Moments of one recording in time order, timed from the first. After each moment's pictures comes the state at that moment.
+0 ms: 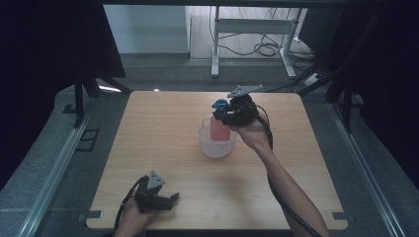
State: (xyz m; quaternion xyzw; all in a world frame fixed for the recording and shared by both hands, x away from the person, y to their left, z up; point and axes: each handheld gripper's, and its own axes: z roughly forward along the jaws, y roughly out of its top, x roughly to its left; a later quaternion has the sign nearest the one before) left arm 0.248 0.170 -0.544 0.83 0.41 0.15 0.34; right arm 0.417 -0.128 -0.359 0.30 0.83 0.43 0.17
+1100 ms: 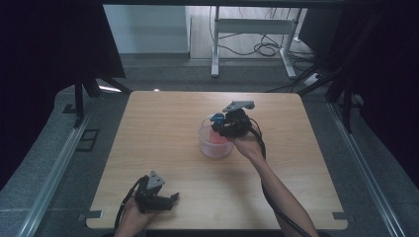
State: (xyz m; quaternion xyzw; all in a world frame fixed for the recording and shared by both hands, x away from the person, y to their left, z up) left arm 0.248 0.170 -0.544 0.84 0.41 0.15 0.34; right arm 0.428 -0.123 -0.426 0.31 0.84 0.41 0.15
